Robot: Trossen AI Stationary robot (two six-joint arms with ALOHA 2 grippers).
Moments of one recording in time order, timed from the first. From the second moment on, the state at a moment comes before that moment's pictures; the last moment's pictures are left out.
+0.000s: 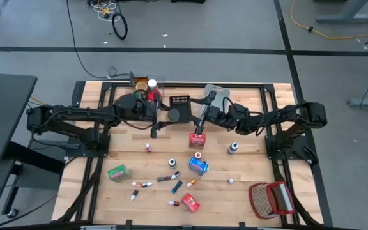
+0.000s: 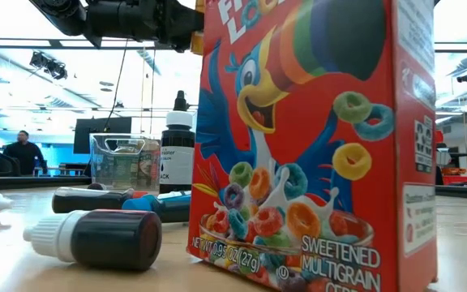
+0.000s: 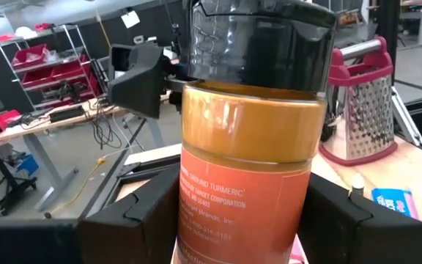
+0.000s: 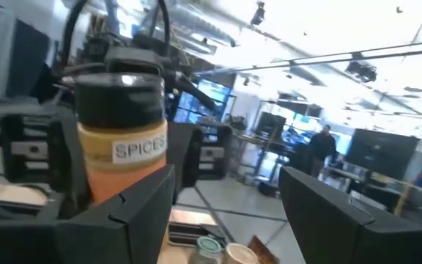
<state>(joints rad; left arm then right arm) 0.22 1.20 0.65 0.54 0.22 0.24 -0.08 1.57 0.77 1.07 0.16 -0.37</state>
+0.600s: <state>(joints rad) 0.22 1.20 0.65 0.55 0.24 0.22 -0.08 1.57 0.77 1.08 -0.11 -0.29</state>
